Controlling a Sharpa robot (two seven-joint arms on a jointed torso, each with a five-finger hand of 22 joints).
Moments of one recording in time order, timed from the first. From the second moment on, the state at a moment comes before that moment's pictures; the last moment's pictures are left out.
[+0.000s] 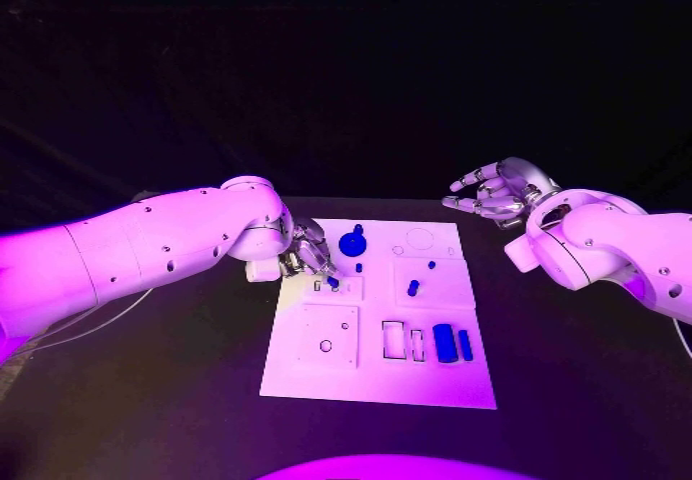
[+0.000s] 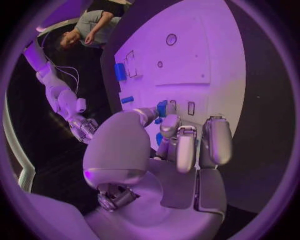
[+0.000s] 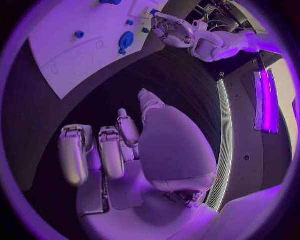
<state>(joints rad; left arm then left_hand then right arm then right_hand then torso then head) 1.34 -0.61 -0.11 1.27 -0.80 0.33 -0.53 1.26 -0.11 0.62 0.26 0.12 0.82 0.09 0.68 0.83 1.25 0.01 1.24 1.08 1.47 -0.04 1.57 1.31 0.08 1.37 0.06 1.44 1.27 1.37 -0.90 -0.14 1.55 -0.76 -0.52 -0.15 1.39 -0.15 0.14 0.29 0.23 0.81 0.18 0.20 0.35 1.29 0.10 1.28 1.28 1.47 0.02 1.56 1.31 0.01 1.47 0.13 1.48 1.31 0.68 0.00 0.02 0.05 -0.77</state>
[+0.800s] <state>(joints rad) 1.32 -0.63 -0.12 1.34 -0.89 0.16 -0.53 1.24 -0.12 0.62 0.27 0.11 0.82 0.09 0.69 0.84 1.26 0.01 1.25 1.09 1.46 -0.04 1.57 1.31 0.08 1.37 0.06 1.44 1.27 1.37 -0.90 -0.14 1.55 -0.76 -0.51 -0.15 1.39 -0.15 0.14 0.29 0.23 0.80 0.18 0.20 0.35 1.29 0.10 1.28 1.28 1.47 0.02 1.56 1.31 0.01 1.47 0.13 1.48 1.31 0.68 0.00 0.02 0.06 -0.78</state>
